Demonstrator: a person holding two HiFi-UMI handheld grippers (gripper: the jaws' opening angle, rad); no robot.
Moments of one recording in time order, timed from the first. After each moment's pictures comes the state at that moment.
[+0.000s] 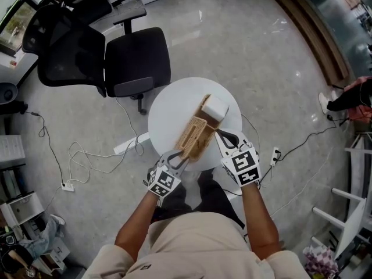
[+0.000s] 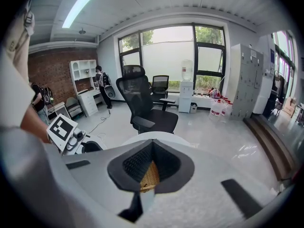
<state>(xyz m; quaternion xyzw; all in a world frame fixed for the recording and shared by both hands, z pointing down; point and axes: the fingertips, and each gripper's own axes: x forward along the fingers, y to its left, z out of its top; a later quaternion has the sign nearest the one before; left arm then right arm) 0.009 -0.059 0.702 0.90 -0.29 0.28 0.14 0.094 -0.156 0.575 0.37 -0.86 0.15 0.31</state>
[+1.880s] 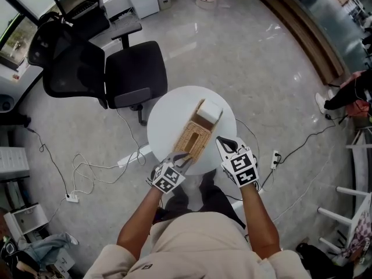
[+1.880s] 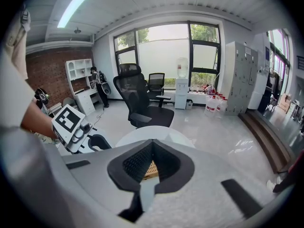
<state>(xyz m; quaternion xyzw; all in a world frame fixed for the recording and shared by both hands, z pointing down) 0.044 -0.057 0.695 0.91 -0.23 0.32 0.14 0.127 -0.128 0.579 0.39 -0.85 0.16 0.32</state>
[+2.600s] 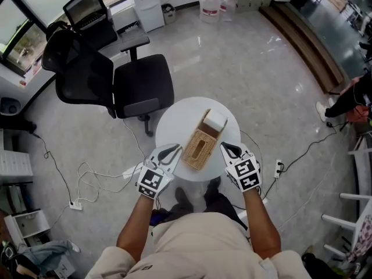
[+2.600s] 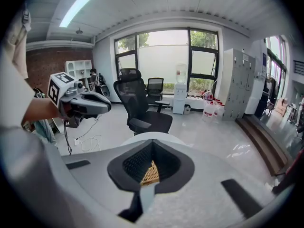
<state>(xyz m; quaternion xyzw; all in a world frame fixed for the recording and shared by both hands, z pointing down) -0.030 -0.114 0.527 0.92 -0.35 0.16 0.07 0.111 -0.119 0.546 0.41 -0.85 0.14 0.31</state>
